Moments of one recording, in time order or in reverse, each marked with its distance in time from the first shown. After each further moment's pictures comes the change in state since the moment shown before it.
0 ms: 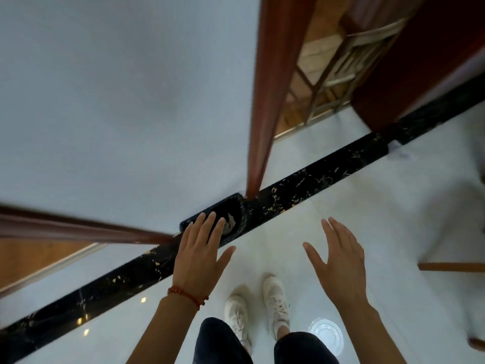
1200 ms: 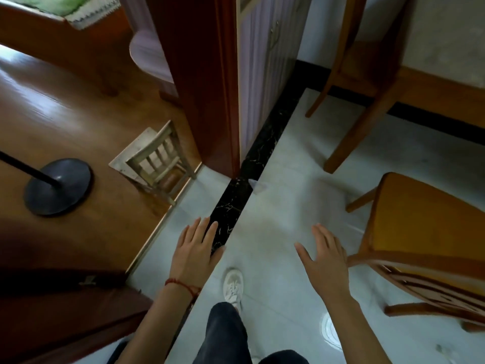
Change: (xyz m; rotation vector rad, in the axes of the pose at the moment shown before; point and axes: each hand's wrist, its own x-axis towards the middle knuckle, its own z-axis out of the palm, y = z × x) left_hand 0.312 0.467 0.006 0.184 -0.106 0.600; right_hand 0.174 0.348 -0.263 0.180 0.221 0.579
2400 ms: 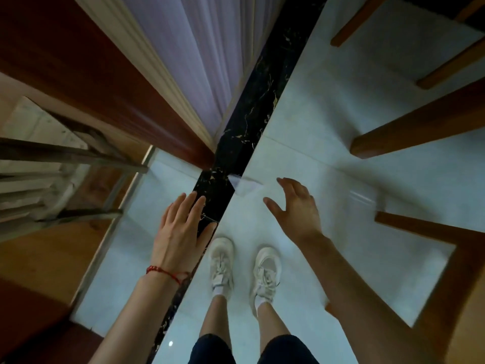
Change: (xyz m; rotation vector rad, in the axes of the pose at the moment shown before) left_hand 0.427 -0.026 0.222 -0.048 -0.124 -0.088; right_hand 0.488 0.081 0.210 0.019 -0.298 -0.088
